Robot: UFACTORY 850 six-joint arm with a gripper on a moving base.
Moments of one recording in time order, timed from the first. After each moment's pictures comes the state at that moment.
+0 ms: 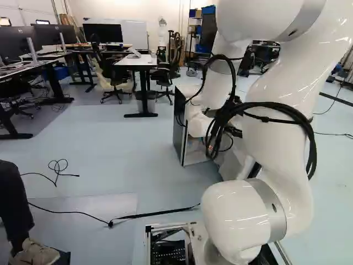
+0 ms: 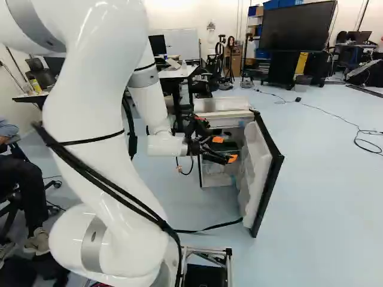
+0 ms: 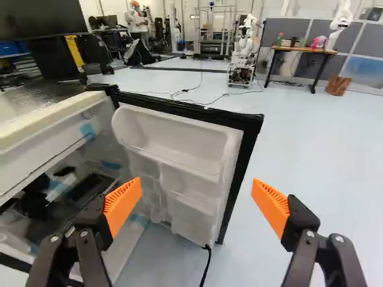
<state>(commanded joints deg) 0.5 -15.2 -25.6 65.3 67.4 -8.3</state>
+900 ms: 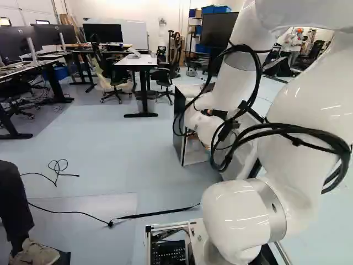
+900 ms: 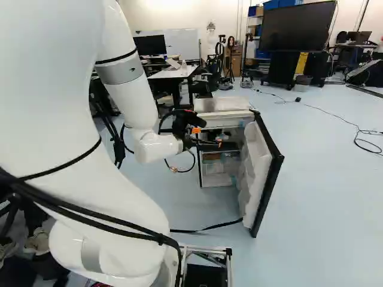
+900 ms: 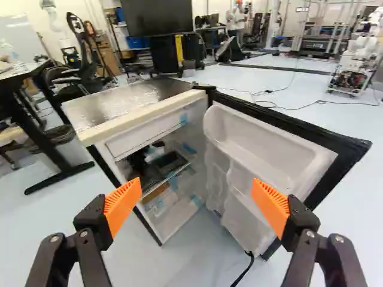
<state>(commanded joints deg) 0.3 -0.6 -15.9 34.7 59.2 -4.4</state>
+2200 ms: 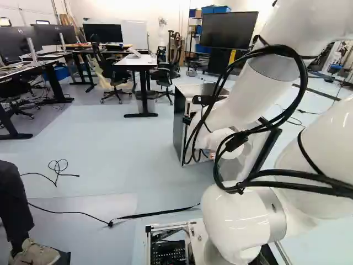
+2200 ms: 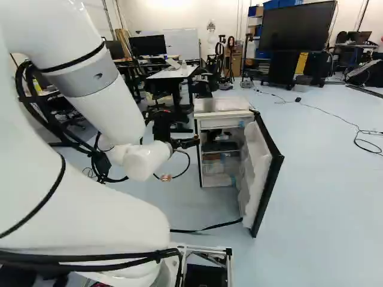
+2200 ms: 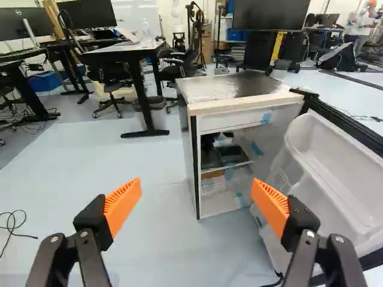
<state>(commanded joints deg) 0.0 13.7 -6.5 4.9 51.3 -0.6</state>
